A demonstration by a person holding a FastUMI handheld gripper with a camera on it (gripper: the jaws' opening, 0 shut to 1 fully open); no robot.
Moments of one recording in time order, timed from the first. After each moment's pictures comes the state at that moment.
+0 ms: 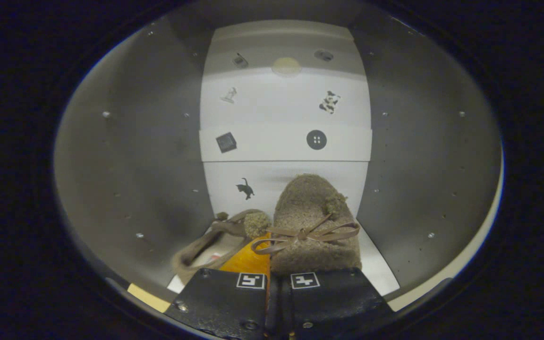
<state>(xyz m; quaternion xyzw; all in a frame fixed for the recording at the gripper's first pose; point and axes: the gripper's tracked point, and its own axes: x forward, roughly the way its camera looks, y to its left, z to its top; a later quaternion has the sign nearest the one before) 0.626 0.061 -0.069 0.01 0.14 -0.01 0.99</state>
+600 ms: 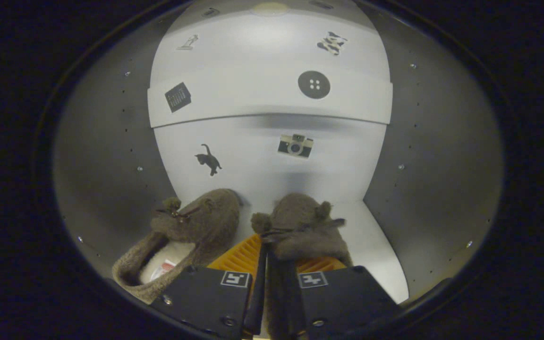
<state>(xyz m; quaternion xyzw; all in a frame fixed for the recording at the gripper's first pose) 0.672 0.044 -0.117 0.02 0.24 -0.02 0.97</state>
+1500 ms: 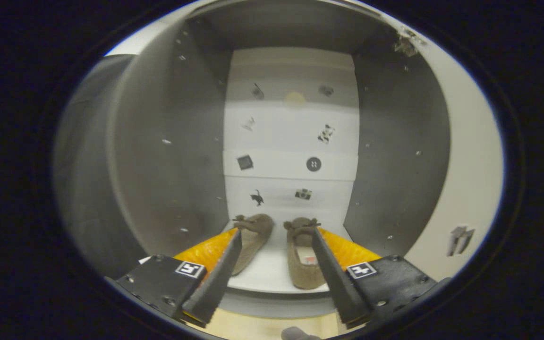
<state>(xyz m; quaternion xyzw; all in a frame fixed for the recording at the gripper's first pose) 0.470 0.095 0.002 -0.01 0.06 0.03 1.00</state>
